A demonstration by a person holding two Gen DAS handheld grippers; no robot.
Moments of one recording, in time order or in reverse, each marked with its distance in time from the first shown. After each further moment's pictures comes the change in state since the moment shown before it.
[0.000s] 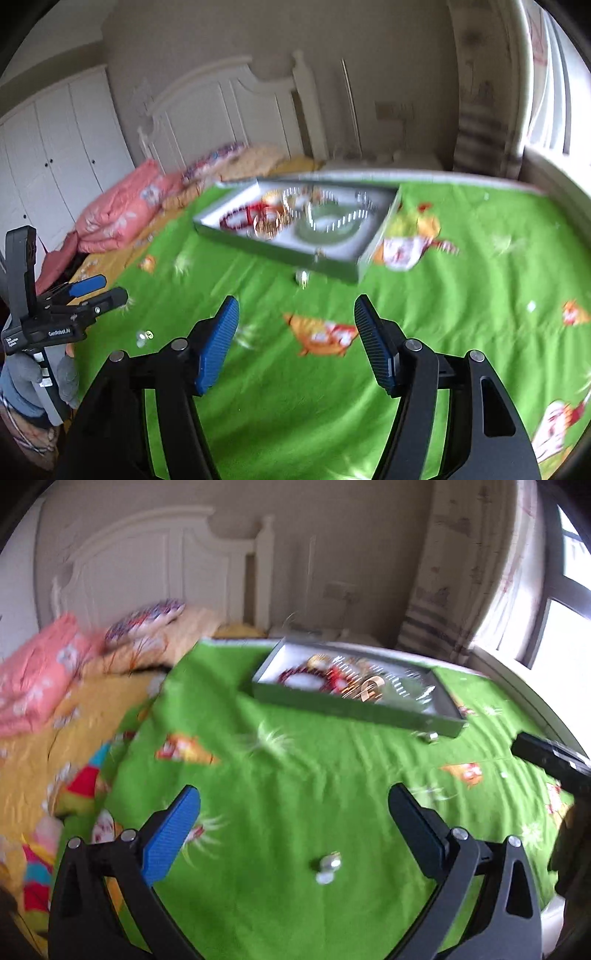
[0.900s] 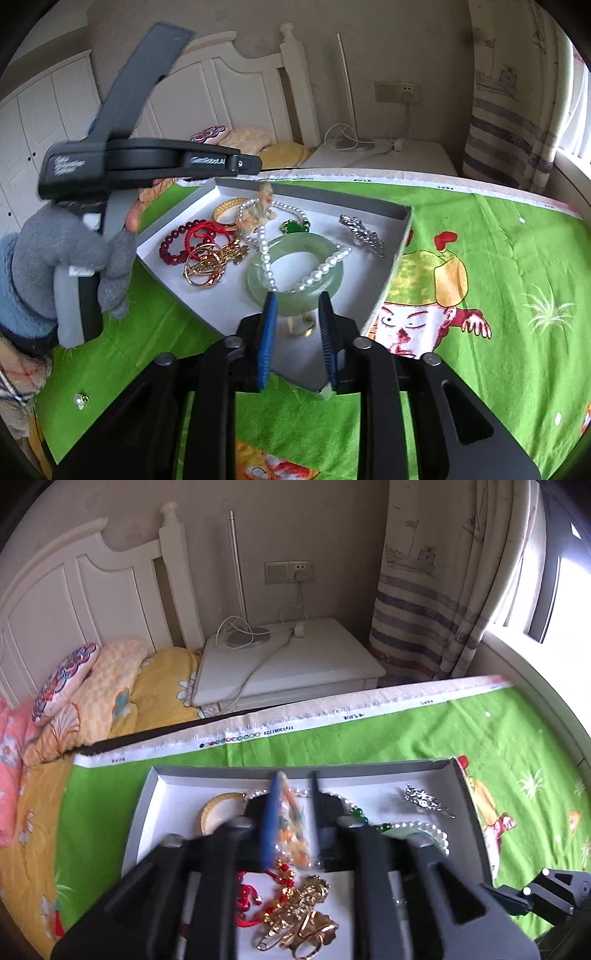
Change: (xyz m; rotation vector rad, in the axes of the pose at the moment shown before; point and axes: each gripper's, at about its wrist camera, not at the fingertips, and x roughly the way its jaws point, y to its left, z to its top) left arm 0.205 -0.118 0.200 0.218 0.100 -0.067; right arm 0.100 -0.040 0.072 -0.005 0.053 -0.024
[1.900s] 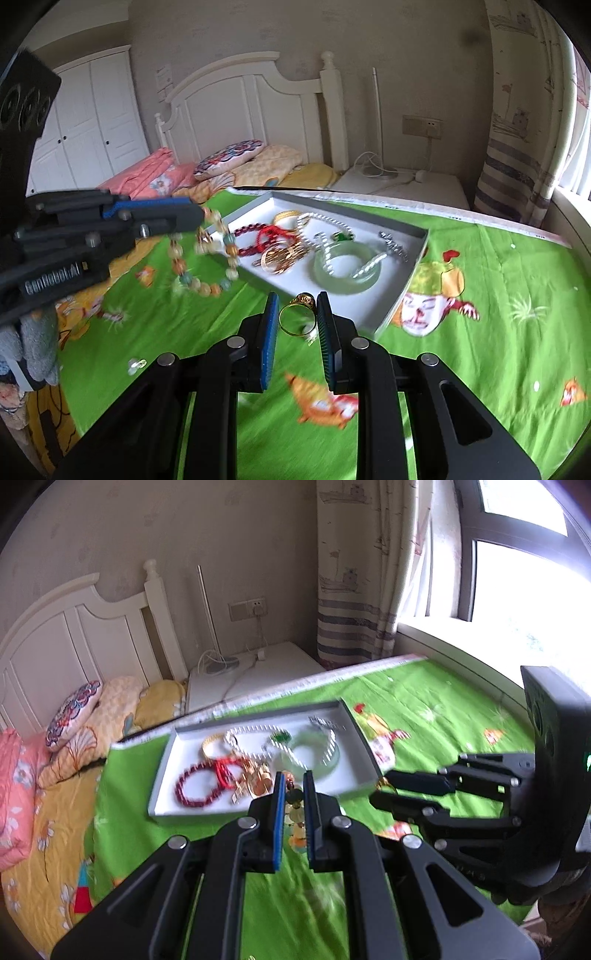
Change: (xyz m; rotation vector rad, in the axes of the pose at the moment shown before) left arm -0.181 -0.052 -0.100 0.150 -0.124 -0.063; right arm -0.074 0.048 -0.020 -0.110 -0.072 0.047
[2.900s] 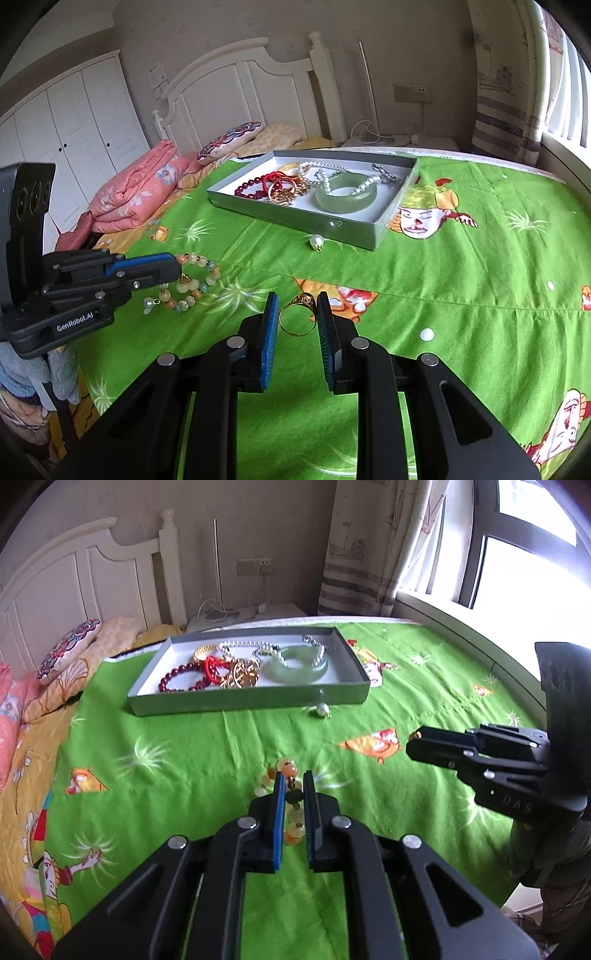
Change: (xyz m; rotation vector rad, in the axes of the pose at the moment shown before) left arm -0.010 -0.009 -0.106 -0.117 0.093 -0.050; right arm -0.029 0.003 -0.072 0.078 0.057 0.048
